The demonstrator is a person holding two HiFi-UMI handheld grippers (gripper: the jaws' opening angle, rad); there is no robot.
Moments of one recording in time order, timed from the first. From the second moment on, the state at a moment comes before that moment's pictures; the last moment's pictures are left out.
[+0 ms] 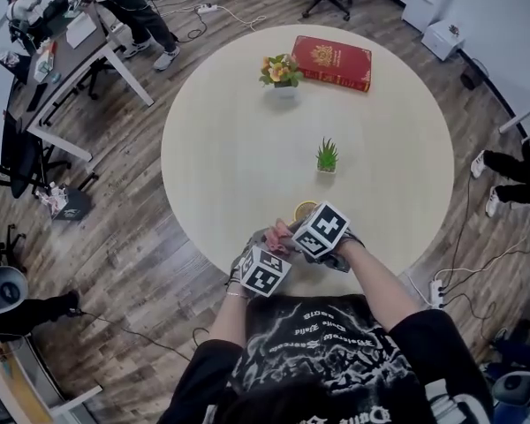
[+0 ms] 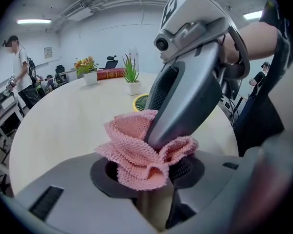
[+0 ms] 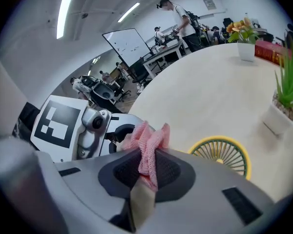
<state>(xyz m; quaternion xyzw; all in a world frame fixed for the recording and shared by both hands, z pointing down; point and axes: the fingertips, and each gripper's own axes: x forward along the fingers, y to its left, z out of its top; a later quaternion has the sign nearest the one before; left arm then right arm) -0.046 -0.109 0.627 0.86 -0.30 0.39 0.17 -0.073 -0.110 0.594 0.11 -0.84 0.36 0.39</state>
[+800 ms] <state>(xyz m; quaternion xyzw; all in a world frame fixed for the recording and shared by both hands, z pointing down) -0.045 -0.110 0.627 0.86 -0.30 0.38 0.18 -0.027 -0.158 0.586 0.21 -0.84 0.16 0.47</state>
